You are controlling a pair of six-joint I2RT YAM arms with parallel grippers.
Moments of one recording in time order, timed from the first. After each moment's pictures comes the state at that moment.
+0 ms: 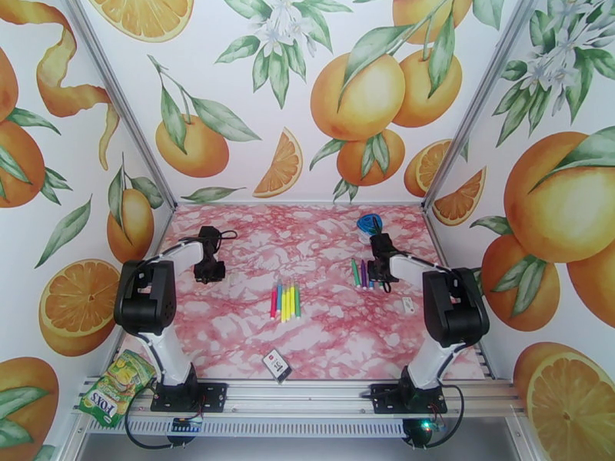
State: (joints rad) left arm -0.04 1.87 1.20 -0.74 -0.11 -0.16; right arm 0.11 1.80 1.02 -0.43 0.25 0.23
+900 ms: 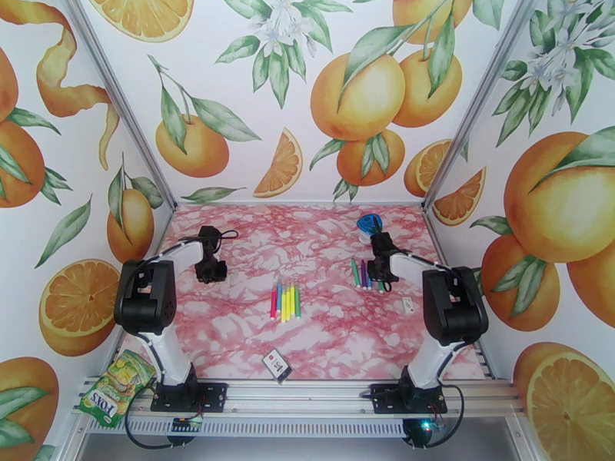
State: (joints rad) left arm -0.04 1.88 1.20 -0.75 -0.03 -0.16; right arm 0.11 1.81 1.04 -0.45 0.23 0.23
